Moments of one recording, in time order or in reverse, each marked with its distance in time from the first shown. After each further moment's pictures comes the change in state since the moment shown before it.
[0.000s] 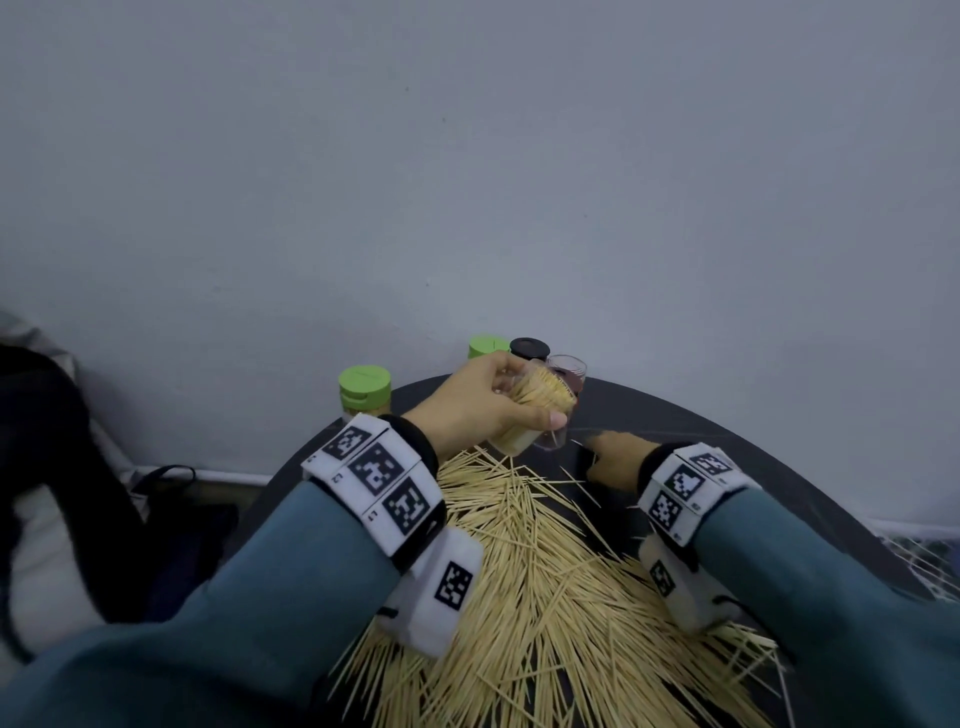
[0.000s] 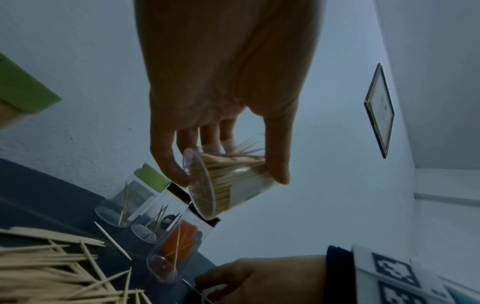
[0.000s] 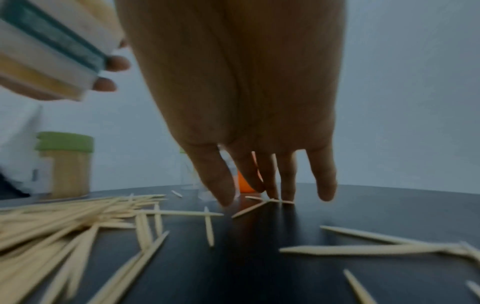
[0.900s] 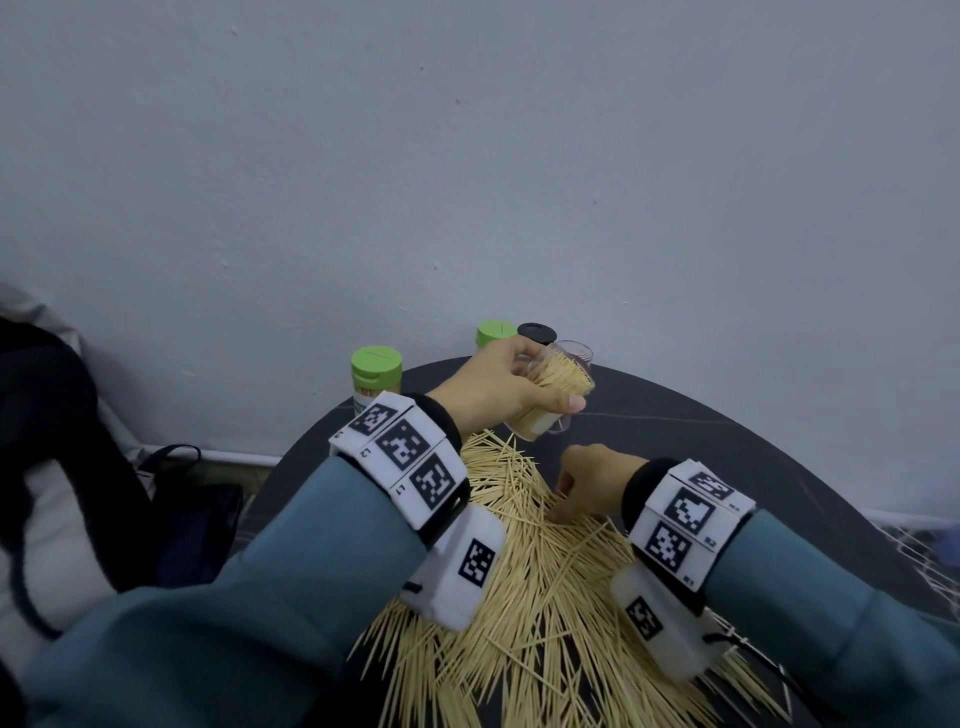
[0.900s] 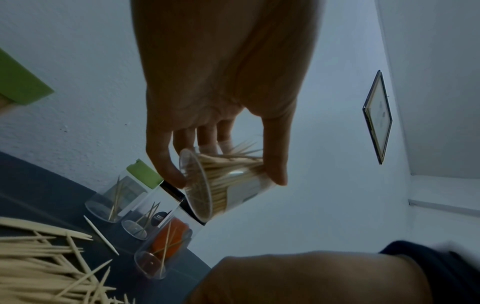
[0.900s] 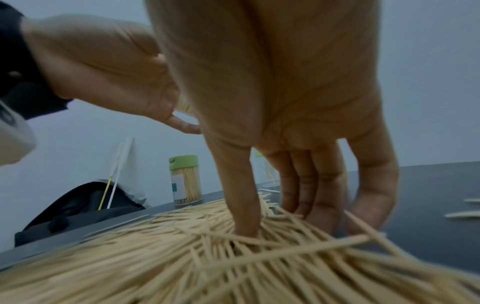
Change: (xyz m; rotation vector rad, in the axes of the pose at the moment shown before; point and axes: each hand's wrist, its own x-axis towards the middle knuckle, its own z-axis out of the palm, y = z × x) left_hand -0.005 0.004 0.004 -0.026 -0.023 -0.010; right_hand -0.057 -0.047 0.007 -0.017 -0.105 -0.056
